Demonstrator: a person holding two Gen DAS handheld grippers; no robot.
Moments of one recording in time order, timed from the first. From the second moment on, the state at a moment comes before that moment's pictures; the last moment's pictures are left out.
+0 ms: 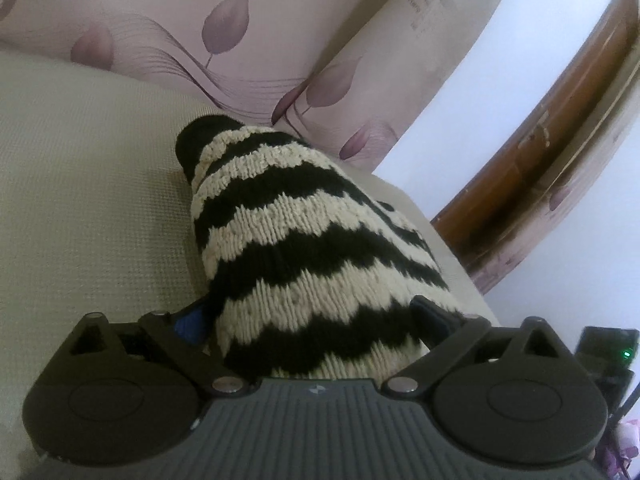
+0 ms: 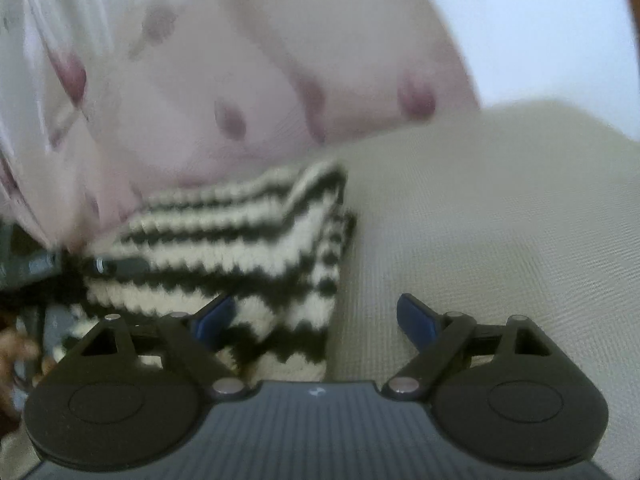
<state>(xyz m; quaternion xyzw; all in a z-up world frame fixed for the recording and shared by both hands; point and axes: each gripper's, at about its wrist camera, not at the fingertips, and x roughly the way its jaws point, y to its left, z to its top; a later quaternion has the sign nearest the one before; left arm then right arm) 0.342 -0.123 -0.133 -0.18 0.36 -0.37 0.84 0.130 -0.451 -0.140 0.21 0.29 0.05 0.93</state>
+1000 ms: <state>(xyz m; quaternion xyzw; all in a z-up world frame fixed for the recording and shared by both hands) 0.230 -0.150 -0.115 -0.04 0.24 -0.38 0.89 0.158 -0.433 -0.097 0.20 0.33 0.11 0.92</state>
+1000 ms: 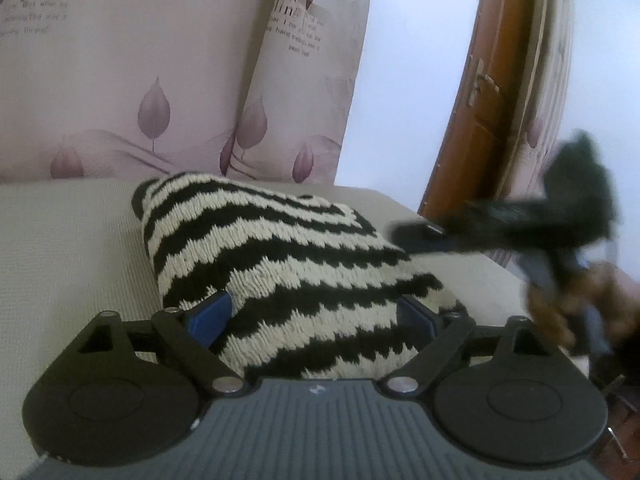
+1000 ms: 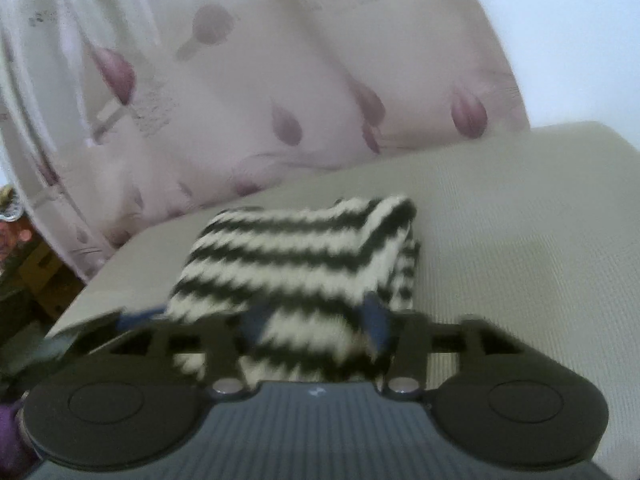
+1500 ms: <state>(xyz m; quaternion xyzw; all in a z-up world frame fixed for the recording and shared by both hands) 0.228 -0.153 -0.119 -0.05 0.24 -0.39 0.89 0.154 -0.455 -0.129 0.22 0.29 0.07 0.93</state>
